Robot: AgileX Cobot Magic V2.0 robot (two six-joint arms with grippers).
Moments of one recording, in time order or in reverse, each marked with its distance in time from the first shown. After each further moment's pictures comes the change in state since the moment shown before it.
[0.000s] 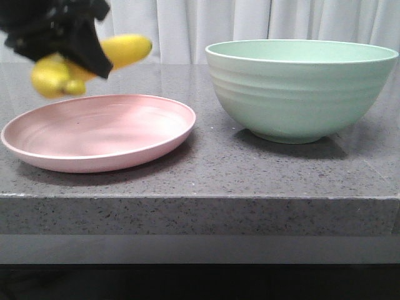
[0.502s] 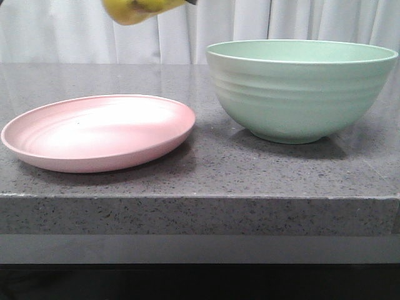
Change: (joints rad) left arm -0.271 -0.038 -0.157 -0.002 0.077 0.000; right arm 0.109 0.328 -0.170 0.555 0.070 -0.064
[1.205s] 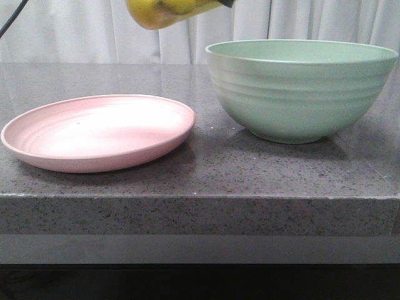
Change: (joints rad) left arm -0.087 0.000 0.000 0.000 0.010 0.000; right arm 0.151 0.472 -0.136 0.779 0.017 -0.497
